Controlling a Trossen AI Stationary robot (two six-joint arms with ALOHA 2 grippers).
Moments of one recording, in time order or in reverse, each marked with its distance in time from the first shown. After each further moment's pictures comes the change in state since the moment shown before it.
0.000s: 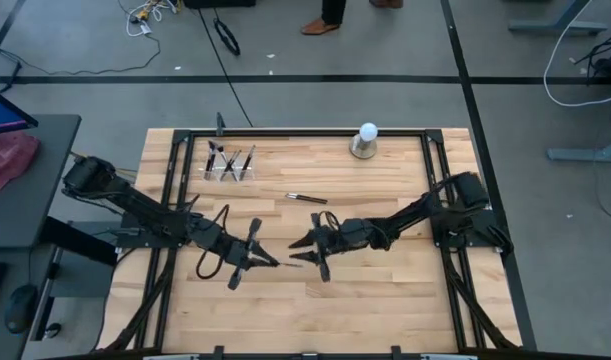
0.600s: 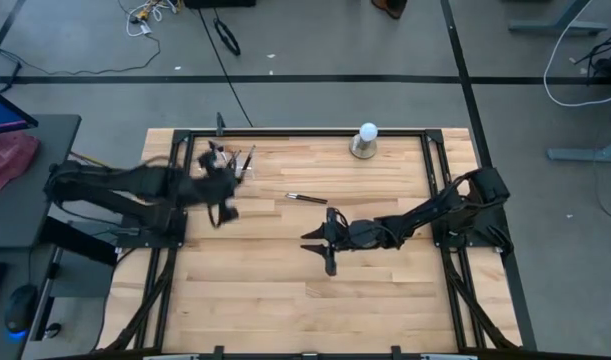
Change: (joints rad) left arm 0.249 -0.262 0.575 -1.583 -0.579 -0.445; right arm 0.034 -0.174 -0.087 -0.263 0.236 0.035
